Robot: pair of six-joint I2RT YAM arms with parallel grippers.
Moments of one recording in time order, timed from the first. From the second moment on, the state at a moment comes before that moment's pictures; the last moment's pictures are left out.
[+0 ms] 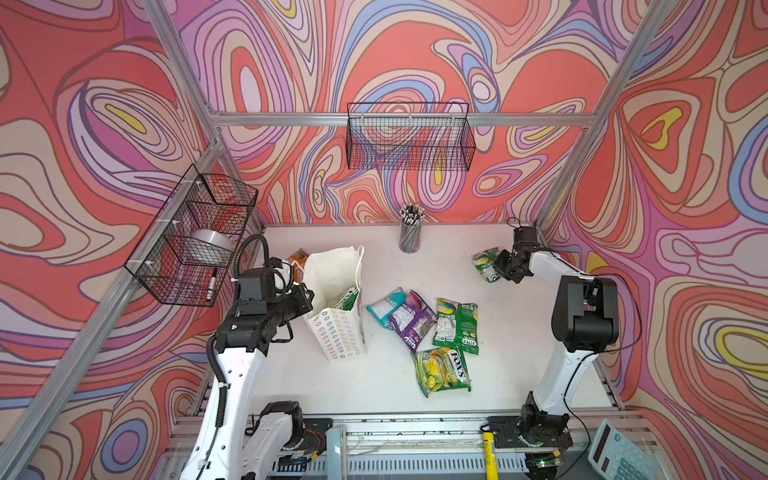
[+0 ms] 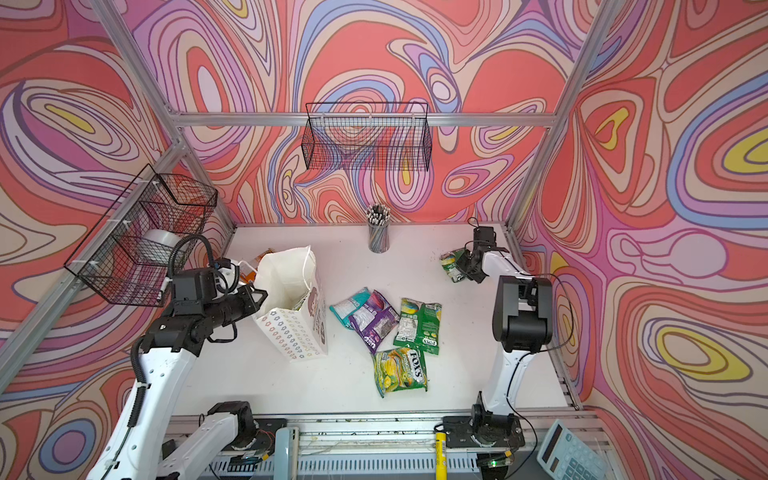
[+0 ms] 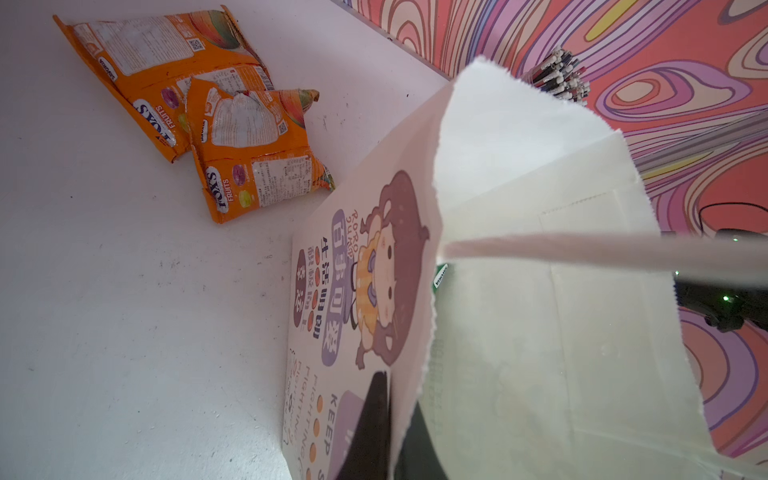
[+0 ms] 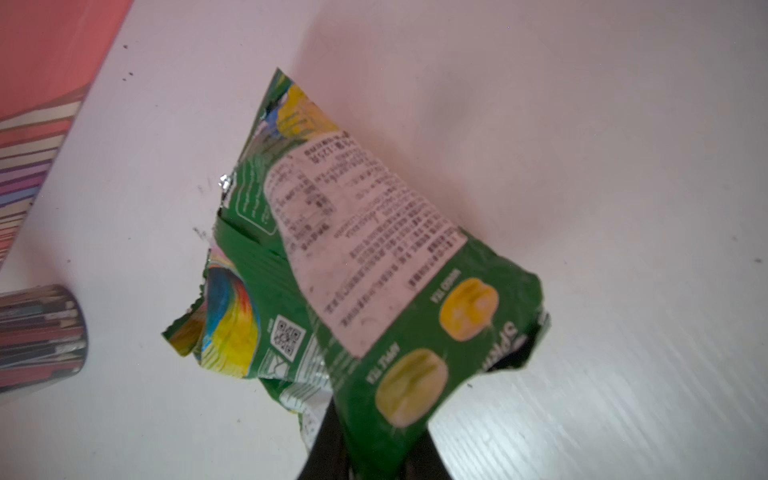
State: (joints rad) left arm 0.05 0.91 0.97 -0.78 0.33 -0.45; right arm -0.11 1.92 1.37 -0.48 -0.12 0.64
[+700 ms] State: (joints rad) left arm 0.05 0.92 0.97 -0.77 0.35 -0.45; right arm -0.11 1.42 1.09 -0.46 -0.27 0.64
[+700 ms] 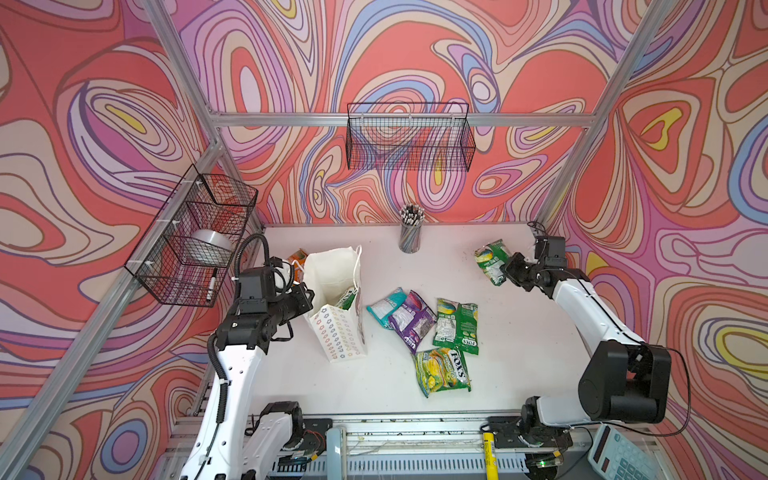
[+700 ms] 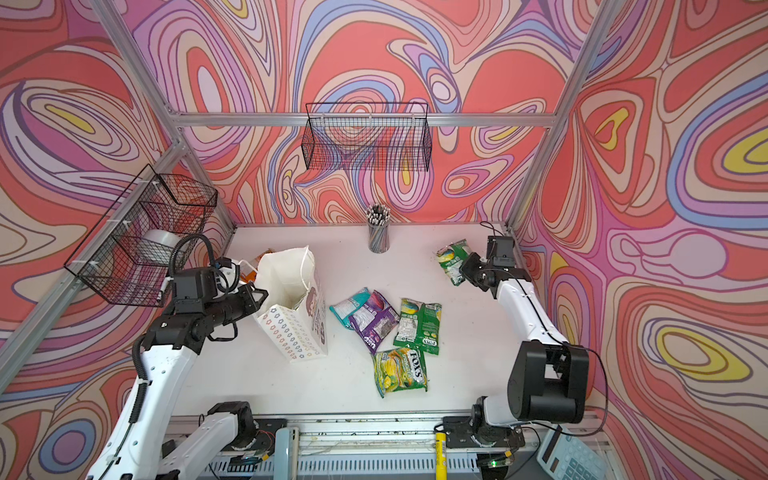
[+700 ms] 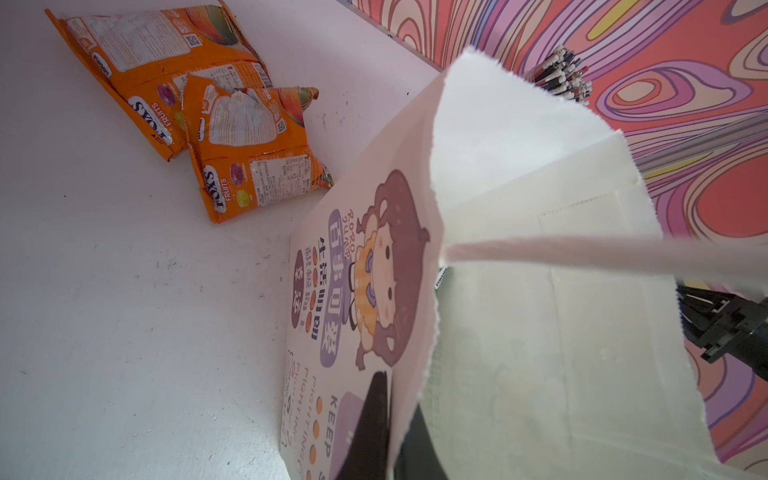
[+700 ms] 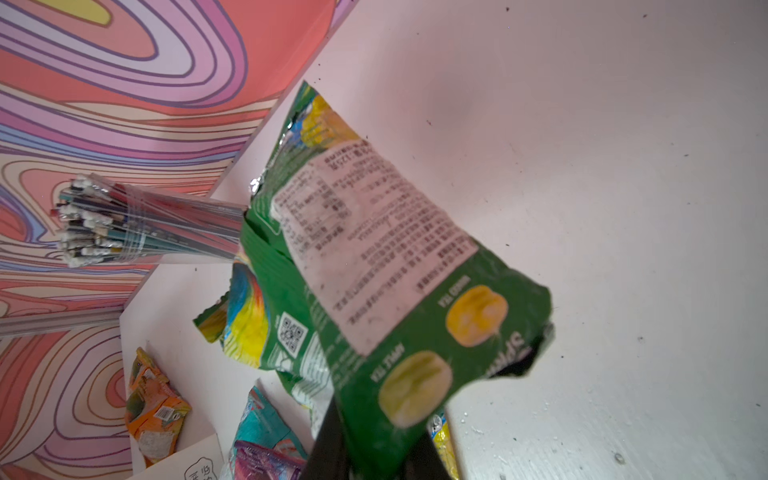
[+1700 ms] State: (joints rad) left arm 0.05 0.92 0.96 -0.76 0.41 -0.48; right arm 0.28 1.34 1.79 -0.81 -0.28 0.61
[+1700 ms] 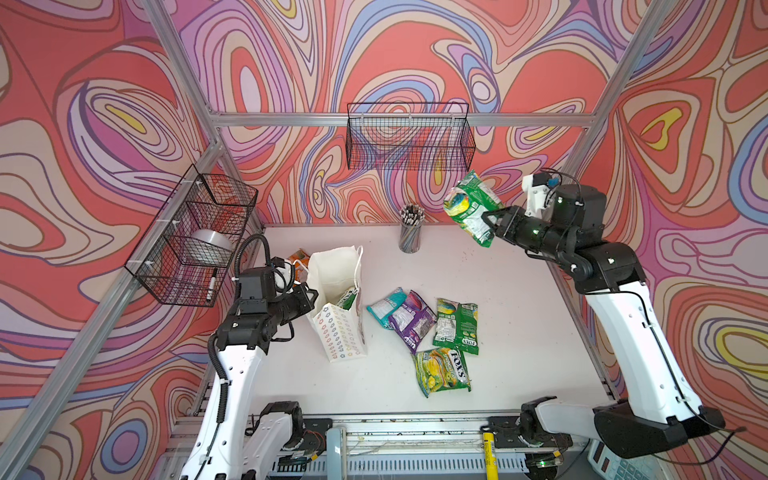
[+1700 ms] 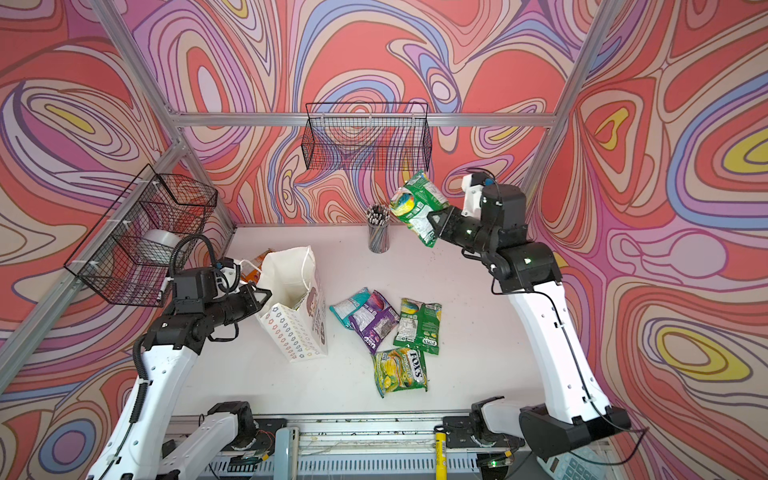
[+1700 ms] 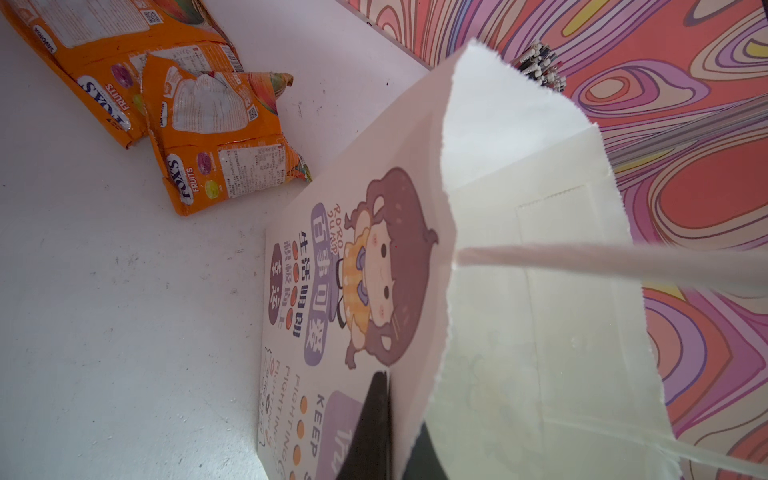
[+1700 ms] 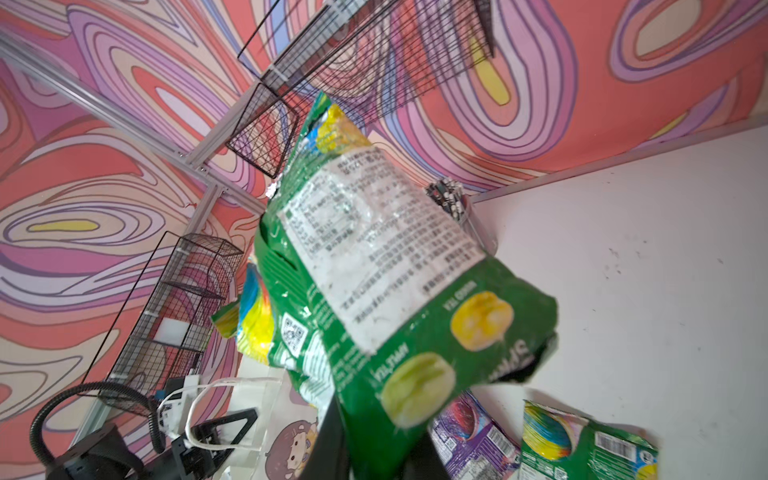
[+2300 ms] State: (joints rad) left arm 0.06 0.91 0.95 -0.74 0.43 -0.48; right arm 0.67 1.80 2.36 -0.85 -0.16 0.51
